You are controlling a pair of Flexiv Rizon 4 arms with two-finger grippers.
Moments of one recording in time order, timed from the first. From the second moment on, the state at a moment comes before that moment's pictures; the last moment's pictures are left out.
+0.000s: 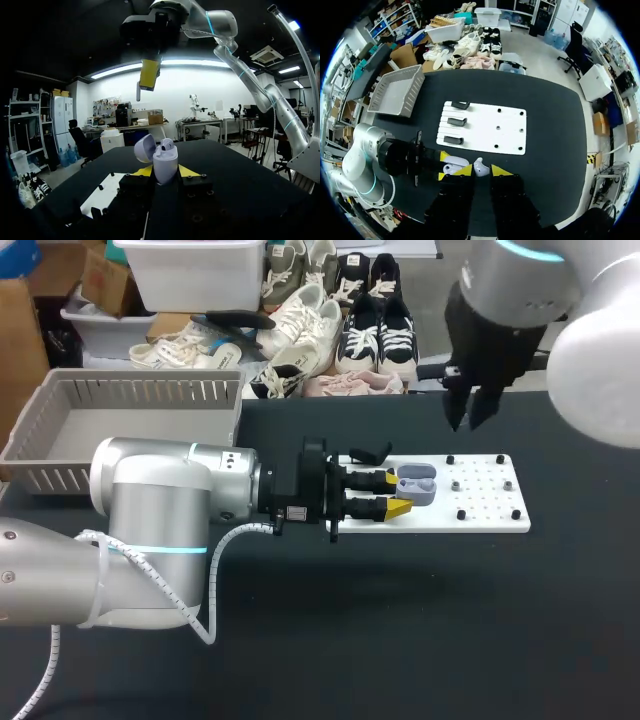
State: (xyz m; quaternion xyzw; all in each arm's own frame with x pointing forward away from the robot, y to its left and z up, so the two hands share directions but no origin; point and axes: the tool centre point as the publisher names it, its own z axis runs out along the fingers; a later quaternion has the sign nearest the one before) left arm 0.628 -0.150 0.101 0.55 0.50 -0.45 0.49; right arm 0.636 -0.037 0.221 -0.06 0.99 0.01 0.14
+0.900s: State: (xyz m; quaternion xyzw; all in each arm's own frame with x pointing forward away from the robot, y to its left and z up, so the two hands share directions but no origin) left arm 0.628 -0.150 0.101 0.55 0.50 -0.45 0.49; right arm 0.582 0.012 0.202 -0.19 0.97 -0.01 0.14
